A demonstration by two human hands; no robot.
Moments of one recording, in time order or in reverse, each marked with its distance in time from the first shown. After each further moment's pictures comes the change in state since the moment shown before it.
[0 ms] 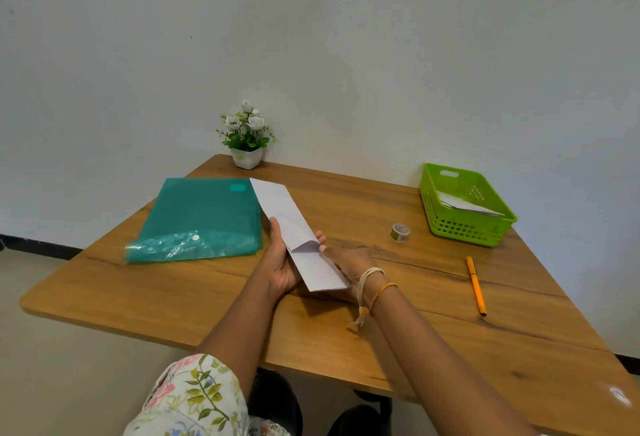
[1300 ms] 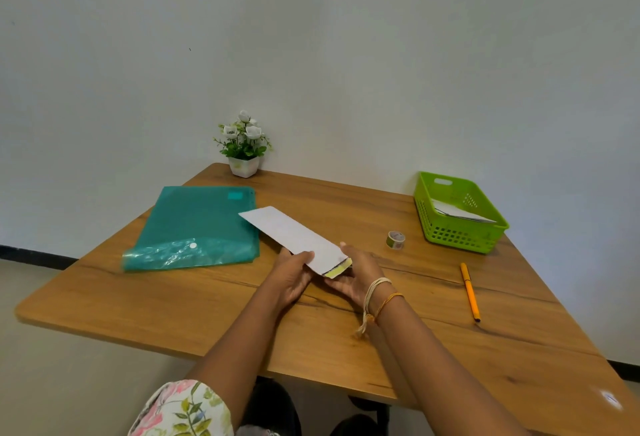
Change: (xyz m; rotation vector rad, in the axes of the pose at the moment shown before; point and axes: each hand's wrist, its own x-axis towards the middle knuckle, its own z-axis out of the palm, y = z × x) left_hand 0.007 -0.021 0.000 0.198 0.052 0.188; right_hand 0.000 0.002 -0.016 0.381 -0.061 0.028
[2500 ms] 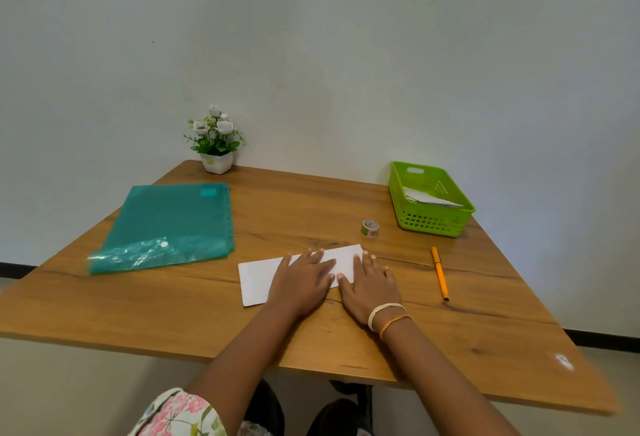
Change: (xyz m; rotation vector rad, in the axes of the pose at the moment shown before) left_hand -0.026 -0.046 0.018 2.056 -0.201 0.506; right_hand 0.011 0.033 -0.090 -1.751 0.308 -0.479
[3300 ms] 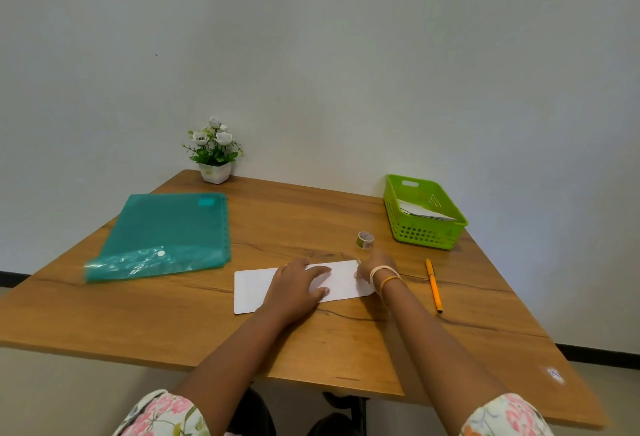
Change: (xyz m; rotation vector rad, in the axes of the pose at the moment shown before) left_hand 0.001 -0.001 -0.012 -0.181 0.016 -0.052; right_hand 0.052 0.006 -0.054 0.366 -0.056 0.395
